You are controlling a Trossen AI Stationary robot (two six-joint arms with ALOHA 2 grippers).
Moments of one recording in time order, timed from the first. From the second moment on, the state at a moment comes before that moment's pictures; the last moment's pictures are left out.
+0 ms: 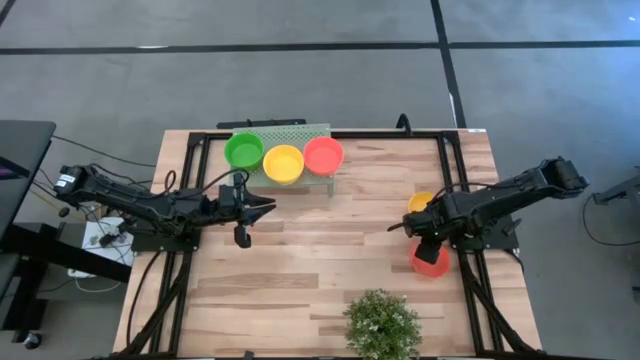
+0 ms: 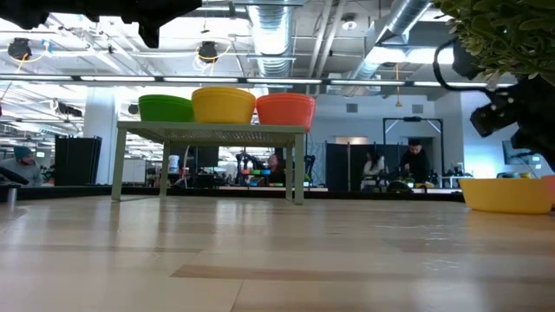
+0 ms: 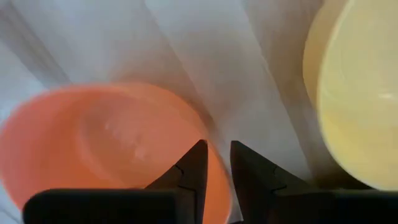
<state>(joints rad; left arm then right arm) -0.24 0.82 0.38 0.54 -0.38 0.02 0.18 1.12 0.54 -1.00 -0.10 0.67</state>
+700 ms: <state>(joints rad) -0.24 0.82 0.38 0.56 -0.38 0.02 0.18 1.12 0.92 -0.89 0.04 0.58</state>
